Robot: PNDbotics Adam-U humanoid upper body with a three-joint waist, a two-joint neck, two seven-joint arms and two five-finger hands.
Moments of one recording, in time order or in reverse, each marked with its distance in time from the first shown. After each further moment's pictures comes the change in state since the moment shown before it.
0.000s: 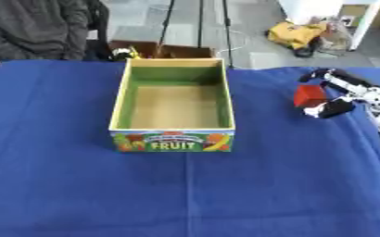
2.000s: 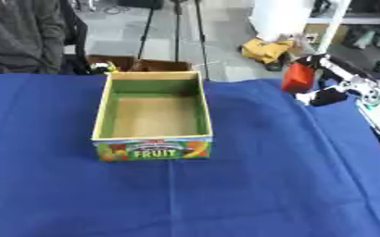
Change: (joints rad) left arm 0.020 -0.001 0.003 0.001 -0.012 -0.010 -0.002; right arm -0.047 0.058 0.051 -0.187 -0.226 0.055 -0.055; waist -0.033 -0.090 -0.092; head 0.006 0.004
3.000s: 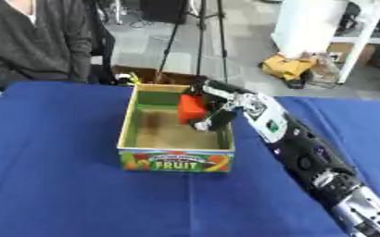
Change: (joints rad) left arm -0.029 -0.057 -0.019 -0.006 0.004 0.003 -0.025; right arm -0.139 0.257 0.134 0.131 0.222 -0.042 0.168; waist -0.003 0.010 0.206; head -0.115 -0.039
